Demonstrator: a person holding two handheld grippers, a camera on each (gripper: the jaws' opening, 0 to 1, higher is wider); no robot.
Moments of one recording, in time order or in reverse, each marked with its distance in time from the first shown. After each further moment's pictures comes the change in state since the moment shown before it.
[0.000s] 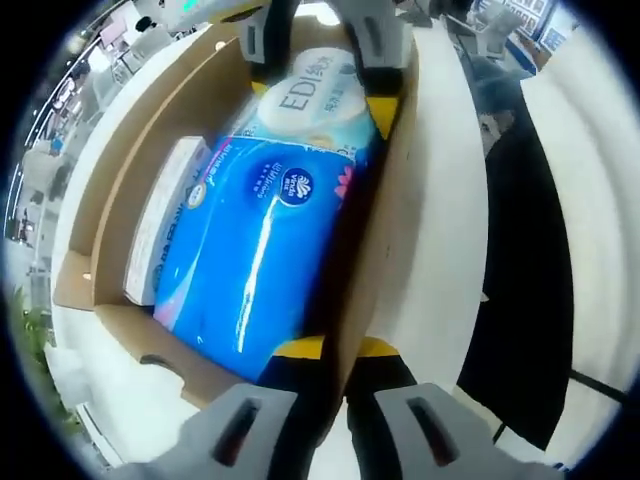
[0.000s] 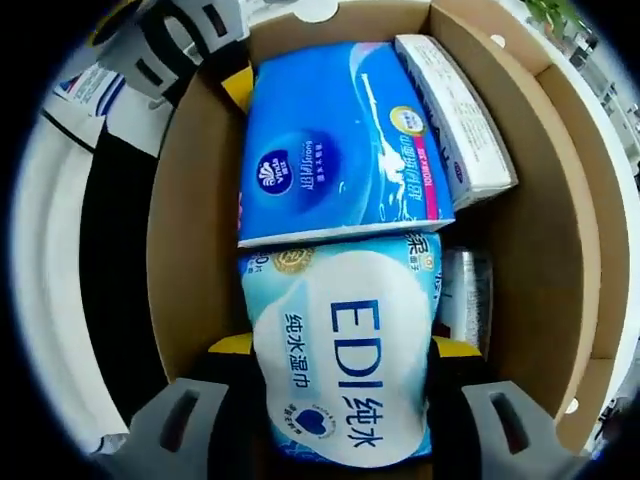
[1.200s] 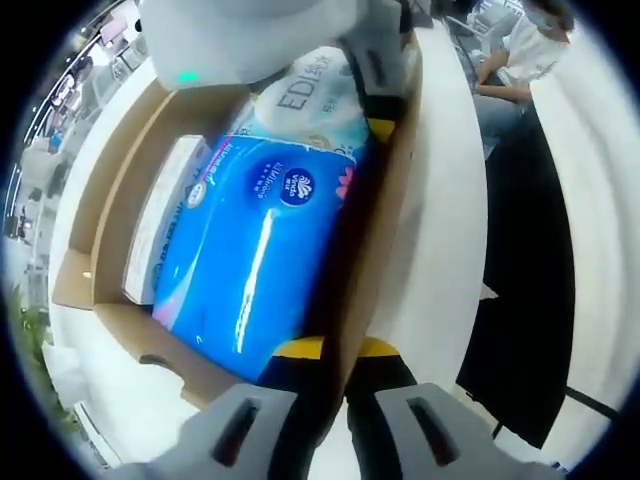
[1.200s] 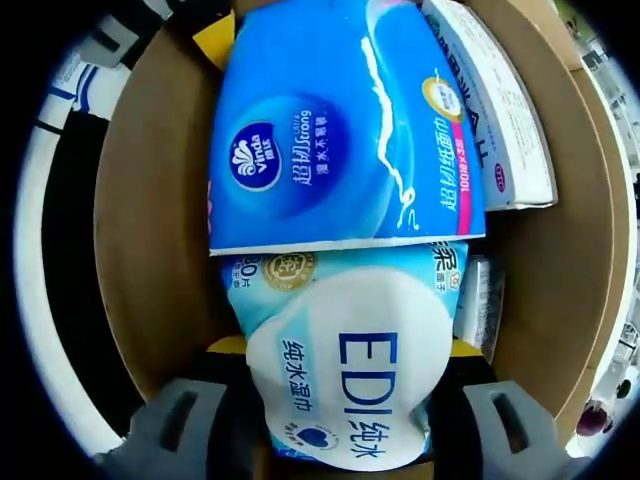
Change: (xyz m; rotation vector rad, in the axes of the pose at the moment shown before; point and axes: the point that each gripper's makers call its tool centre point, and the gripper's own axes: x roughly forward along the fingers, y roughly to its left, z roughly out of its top) left arm 0.000 0.000 0.001 -0.008 0.003 -0.013; right arm 0.012 -0.007 -0.007 -0.022 0.142 -0.064
